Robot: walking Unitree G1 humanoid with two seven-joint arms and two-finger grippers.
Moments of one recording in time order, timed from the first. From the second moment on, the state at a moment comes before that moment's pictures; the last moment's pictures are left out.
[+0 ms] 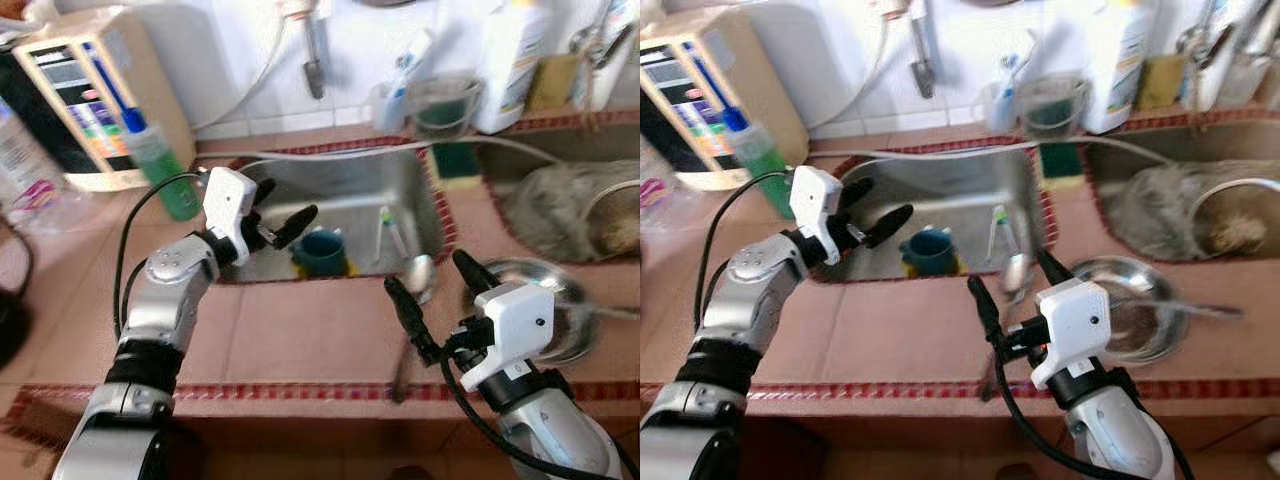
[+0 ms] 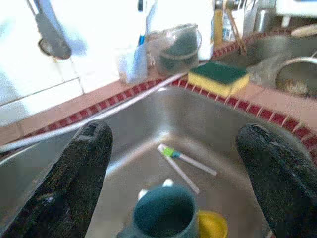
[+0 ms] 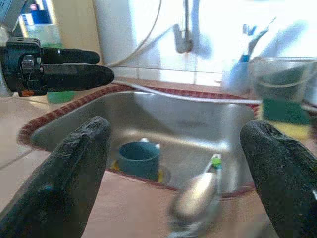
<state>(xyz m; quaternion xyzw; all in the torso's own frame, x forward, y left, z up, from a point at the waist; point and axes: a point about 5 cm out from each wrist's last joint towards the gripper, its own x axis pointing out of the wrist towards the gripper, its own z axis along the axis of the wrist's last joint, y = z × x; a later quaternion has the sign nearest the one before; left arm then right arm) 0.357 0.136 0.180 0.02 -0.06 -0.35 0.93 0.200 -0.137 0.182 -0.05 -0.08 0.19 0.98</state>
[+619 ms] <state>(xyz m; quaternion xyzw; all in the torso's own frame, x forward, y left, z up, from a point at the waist) 0.354 0.134 0.182 0.00 -0.06 -0.34 0.94 0.207 -0.139 0.183 -0.06 -0.09 0.20 0.97</state>
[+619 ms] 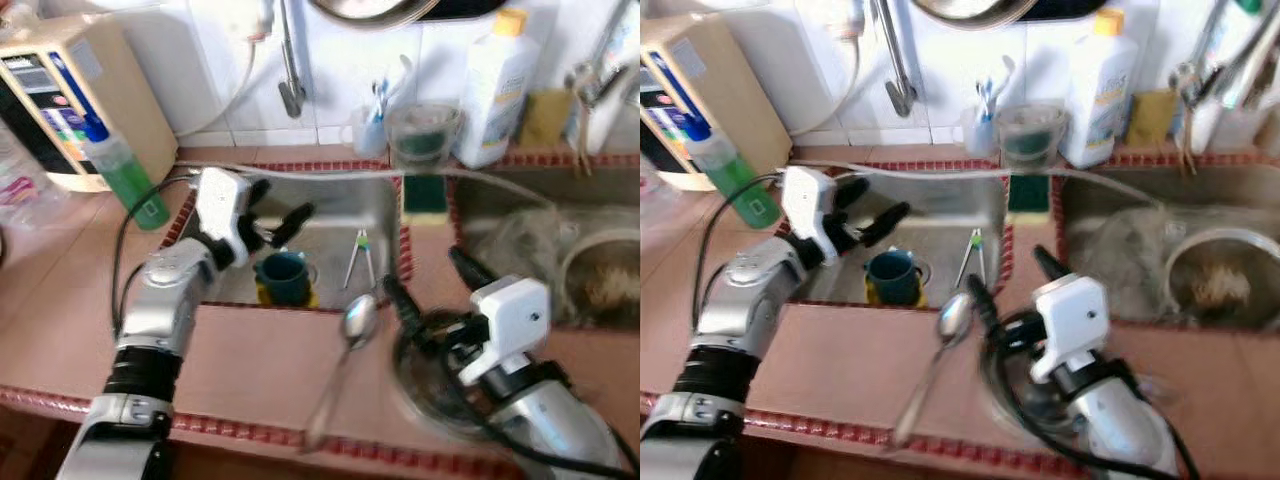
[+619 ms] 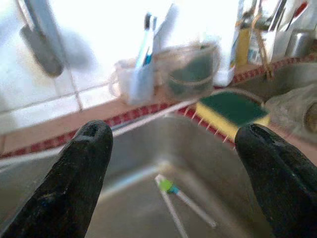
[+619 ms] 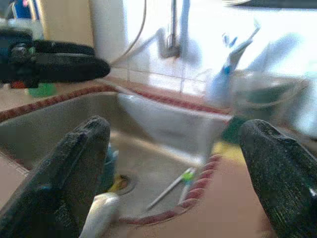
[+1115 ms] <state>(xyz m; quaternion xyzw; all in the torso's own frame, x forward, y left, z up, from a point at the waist) 0.352 0.137 0.188 -0.03 -0.06 -0.33 0.94 0.208 -0.136 0.181 -0.06 -0.09 0.21 0.97</state>
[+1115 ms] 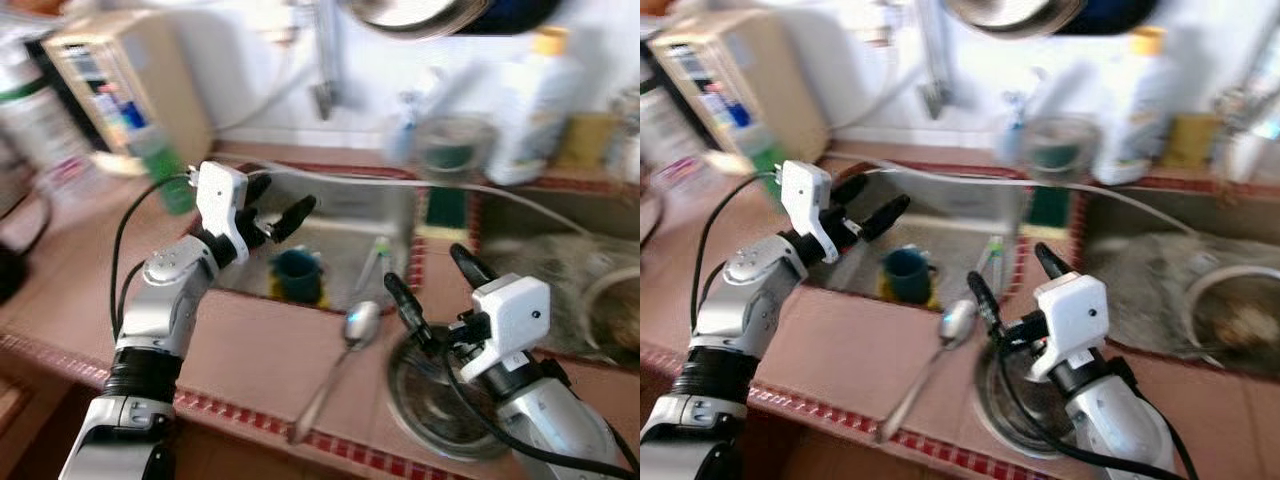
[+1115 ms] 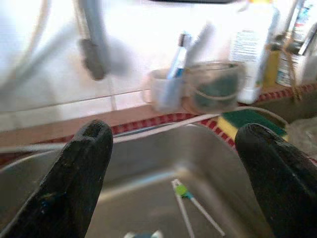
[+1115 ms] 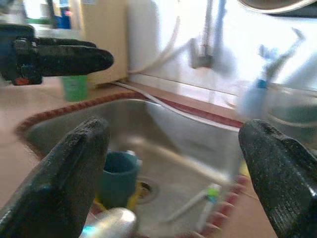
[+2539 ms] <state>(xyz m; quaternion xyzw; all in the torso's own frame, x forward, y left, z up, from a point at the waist) 0.351 0.135 0.186 -0.01 -0.04 -0.34 0.94 0.216 -0.139 0.183 -0.03 -0.08 0.20 0.98</state>
